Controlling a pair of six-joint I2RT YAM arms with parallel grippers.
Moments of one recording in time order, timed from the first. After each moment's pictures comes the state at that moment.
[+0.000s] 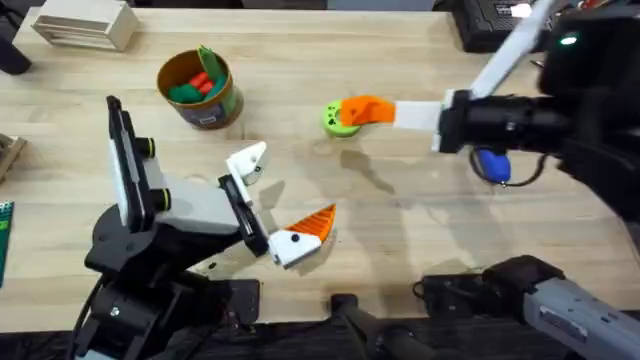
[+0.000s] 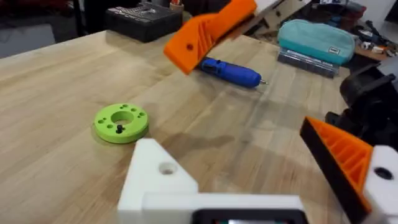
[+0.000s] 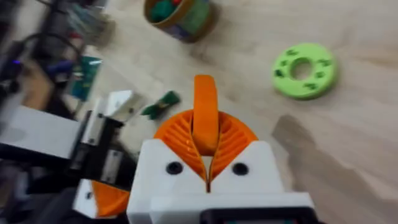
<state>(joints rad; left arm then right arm) -0.32 0.01 0.01 -0.06 0.77 -0.13 0.27 0.94 0.72 -0.40 -0.69 0.33</state>
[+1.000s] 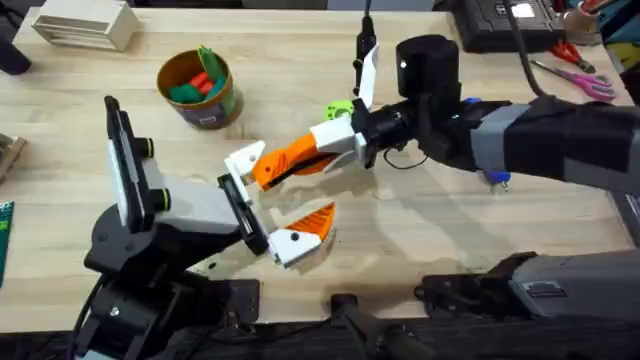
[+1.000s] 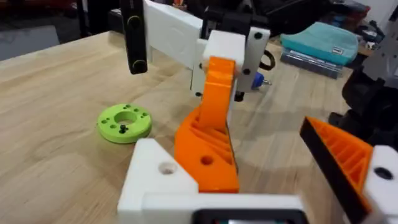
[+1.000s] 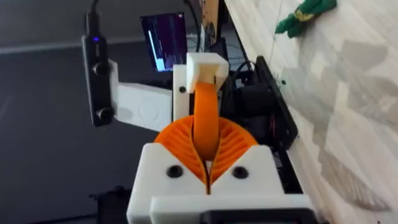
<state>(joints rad) -0.32 0.01 0.01 -0.06 0.76 -0.13 0.50 1.55 0.71 0.31 -1.31 1.04</state>
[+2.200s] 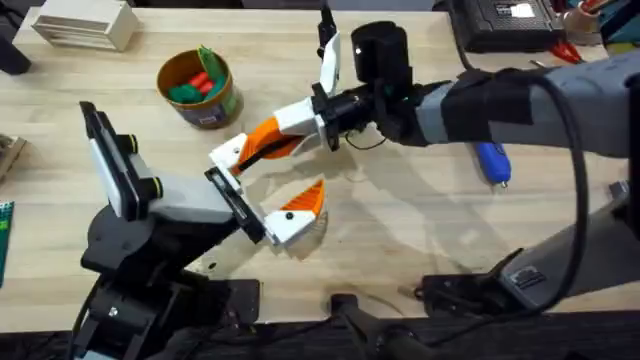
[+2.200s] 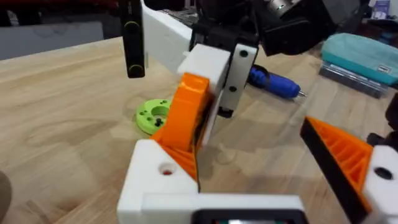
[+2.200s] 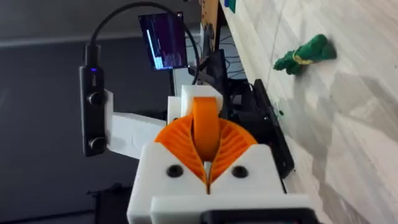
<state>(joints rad) -0.30 0.01 0.01 -0.06 0.63 -0.16 0.58 1.81 0.92 0.42 -1.27 1.09</state>
